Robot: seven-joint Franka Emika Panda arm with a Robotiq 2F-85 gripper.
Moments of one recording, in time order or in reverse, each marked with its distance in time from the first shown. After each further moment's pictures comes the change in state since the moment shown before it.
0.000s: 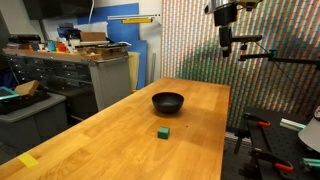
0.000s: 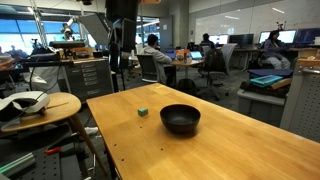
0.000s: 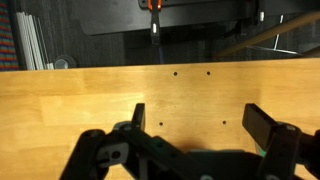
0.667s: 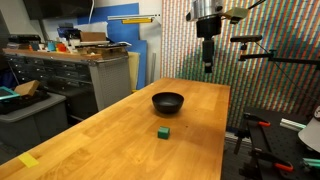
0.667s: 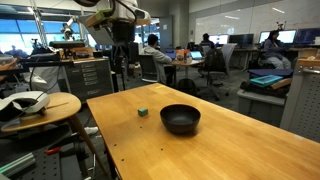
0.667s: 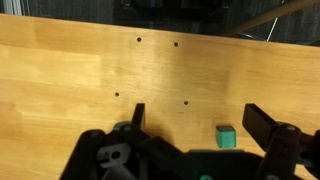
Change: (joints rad) arm 0.106 0.144 0.136 0.009 0.044 0.206 0.067
